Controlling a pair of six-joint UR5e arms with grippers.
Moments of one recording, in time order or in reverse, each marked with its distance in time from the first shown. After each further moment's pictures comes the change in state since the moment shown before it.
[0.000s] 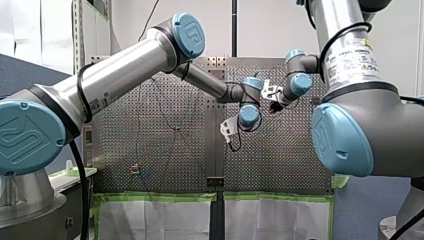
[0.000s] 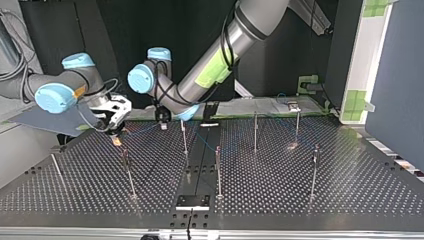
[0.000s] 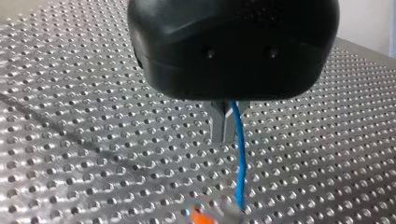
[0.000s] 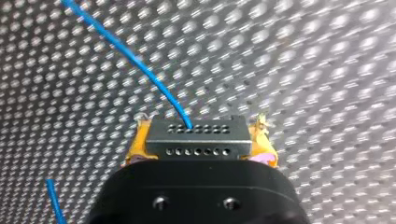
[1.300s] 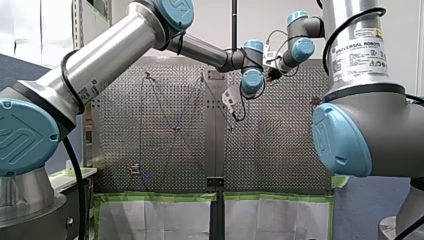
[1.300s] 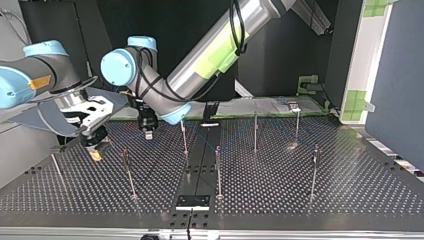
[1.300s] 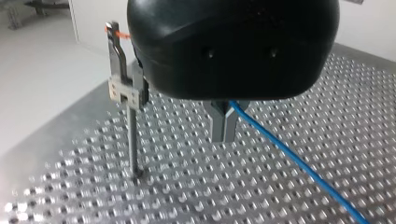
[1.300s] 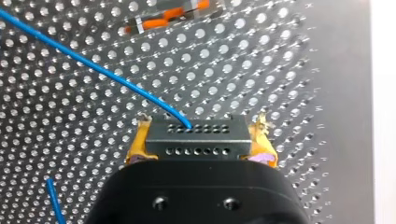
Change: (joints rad) left arm -0.045 0.171 0.031 -0.066 -0.064 -0.003; right arm 0.010 -0.178 -0.071 0.118 -0.026 0.041
